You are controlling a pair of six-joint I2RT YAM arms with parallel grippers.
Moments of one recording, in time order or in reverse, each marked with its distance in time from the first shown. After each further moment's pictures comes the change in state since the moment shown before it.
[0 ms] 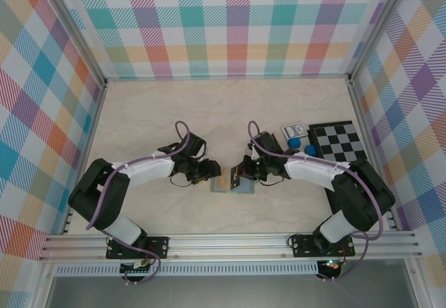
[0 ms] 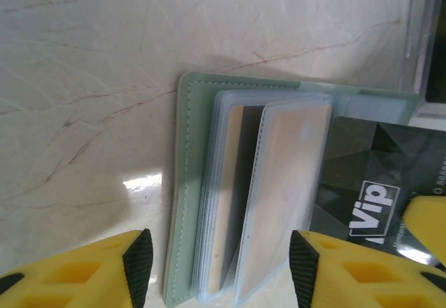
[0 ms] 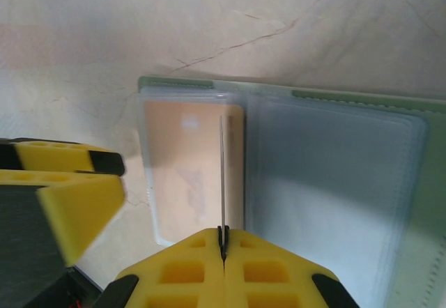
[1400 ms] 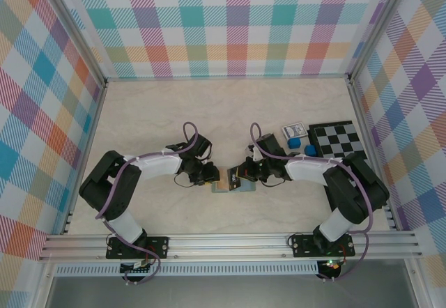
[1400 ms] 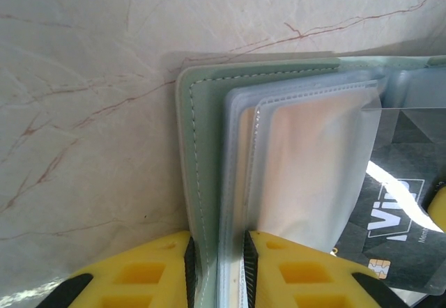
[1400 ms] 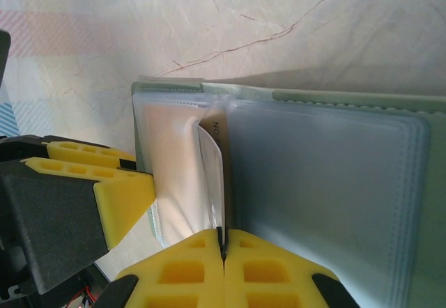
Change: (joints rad) left arm -0.024 0.094 0.048 -0.042 -0.001 0.033; right arm -0.055 0.067 -0.075 0.179 -0.128 -0.036
